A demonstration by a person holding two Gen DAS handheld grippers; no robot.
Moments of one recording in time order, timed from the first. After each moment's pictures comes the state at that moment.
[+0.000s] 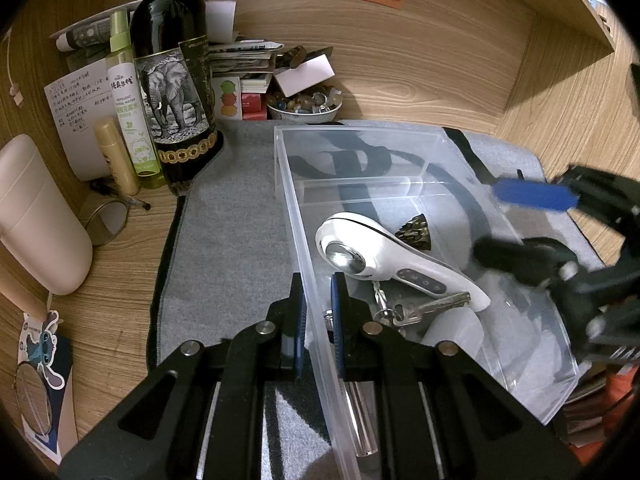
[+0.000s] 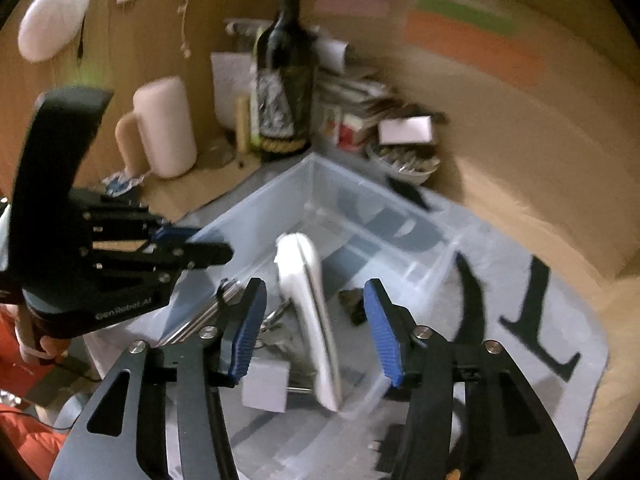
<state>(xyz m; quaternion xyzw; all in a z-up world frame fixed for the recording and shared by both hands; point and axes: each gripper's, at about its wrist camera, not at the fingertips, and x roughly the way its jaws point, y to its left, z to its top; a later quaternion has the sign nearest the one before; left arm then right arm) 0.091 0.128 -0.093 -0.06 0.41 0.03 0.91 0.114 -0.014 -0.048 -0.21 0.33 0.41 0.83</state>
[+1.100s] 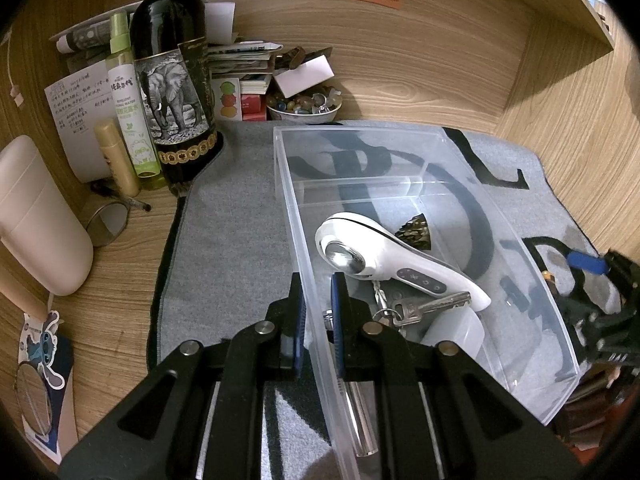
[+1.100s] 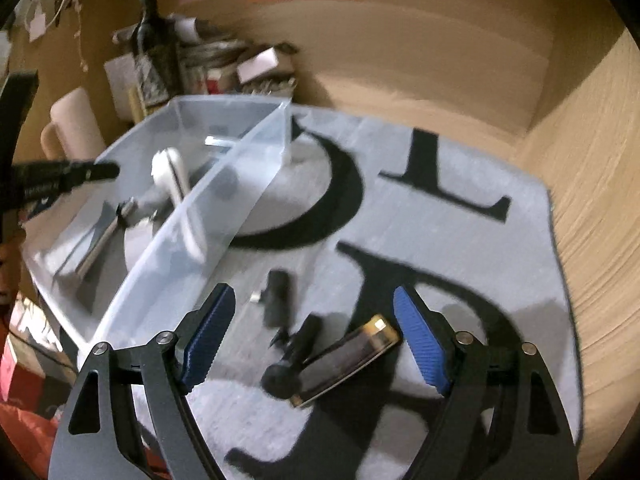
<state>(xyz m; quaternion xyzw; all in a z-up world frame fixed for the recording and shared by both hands) 0.091 0.127 -0.092 -0.06 0.41 0.03 0.91 0.105 -0.137 -0.099 -0.14 0.40 0.28 0.86</state>
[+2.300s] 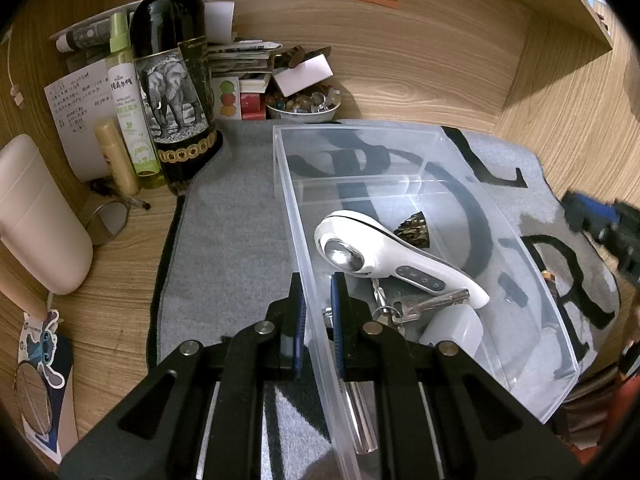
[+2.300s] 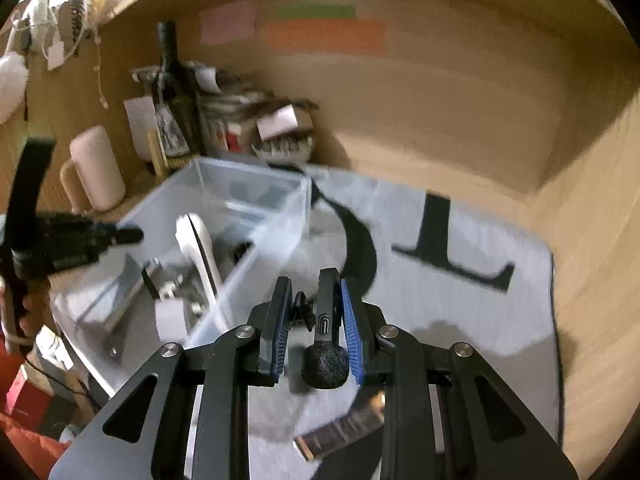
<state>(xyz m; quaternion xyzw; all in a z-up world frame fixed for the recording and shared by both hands) 0.090 0.127 -0.092 -0.06 0.41 0.03 0.91 0.121 -0.115 -0.036 -0.13 0.32 0.31 0.89</state>
